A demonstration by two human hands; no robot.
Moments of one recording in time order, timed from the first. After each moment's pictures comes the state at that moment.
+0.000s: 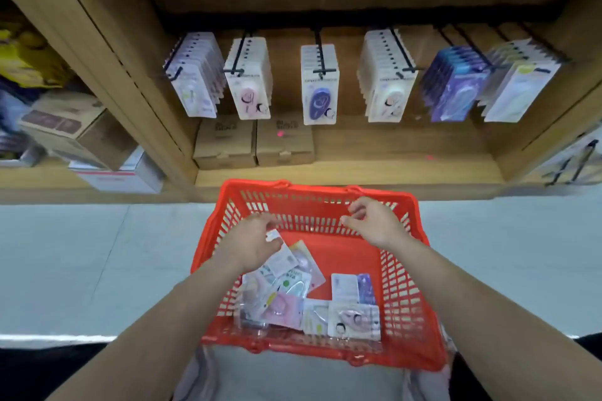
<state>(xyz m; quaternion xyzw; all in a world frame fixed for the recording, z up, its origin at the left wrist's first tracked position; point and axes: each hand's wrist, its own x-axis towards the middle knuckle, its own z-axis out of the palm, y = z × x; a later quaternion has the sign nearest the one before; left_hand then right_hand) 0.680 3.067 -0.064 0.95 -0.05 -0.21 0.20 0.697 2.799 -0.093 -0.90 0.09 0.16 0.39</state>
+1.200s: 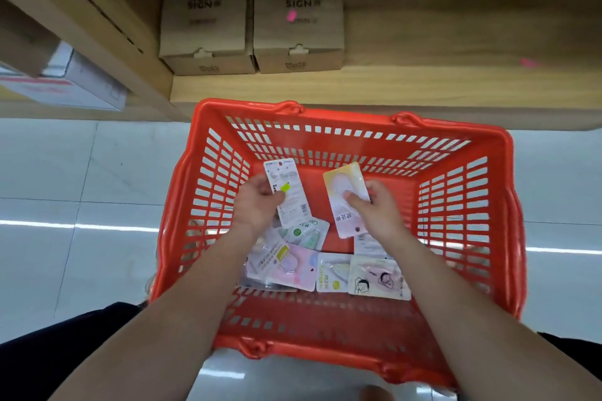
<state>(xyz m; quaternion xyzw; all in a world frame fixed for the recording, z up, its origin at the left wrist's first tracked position) 0.700 3.073 -0.260 0.80 0.28 -0.19 0.49 0.680 2.842 -0.265 -0.74 0.24 0.22 0.59</state>
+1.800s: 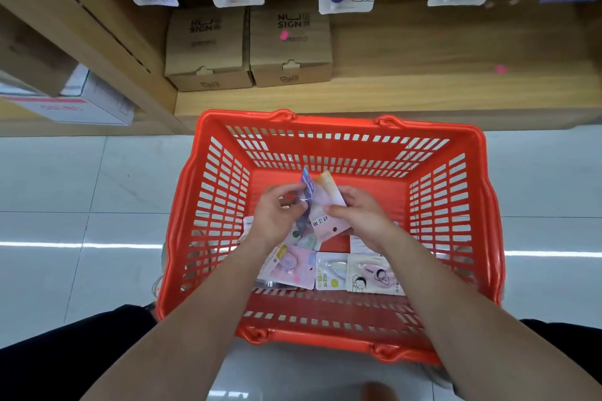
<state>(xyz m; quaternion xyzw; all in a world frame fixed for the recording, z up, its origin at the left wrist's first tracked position) 0.677 3.048 -0.238 0.80 0.12 -0.19 0.55 0.674 2.854 -0.229 -0.64 0.20 0.31 0.68</state>
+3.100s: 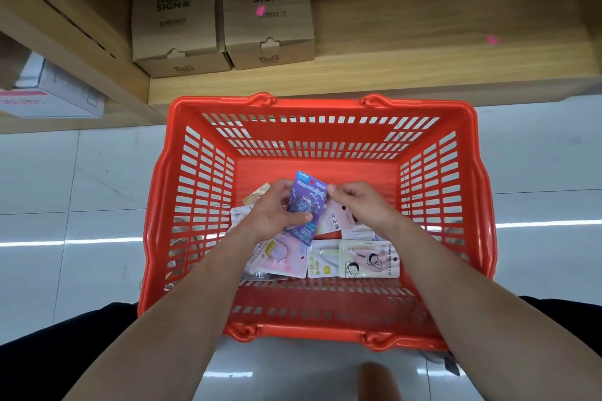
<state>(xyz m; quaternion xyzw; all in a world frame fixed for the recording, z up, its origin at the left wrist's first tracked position) 0.677 3.048 -0.259 0.76 0.10 -0.38 0.52 0.669 2.824 -0.258 -0.70 0.14 0.35 0.60</state>
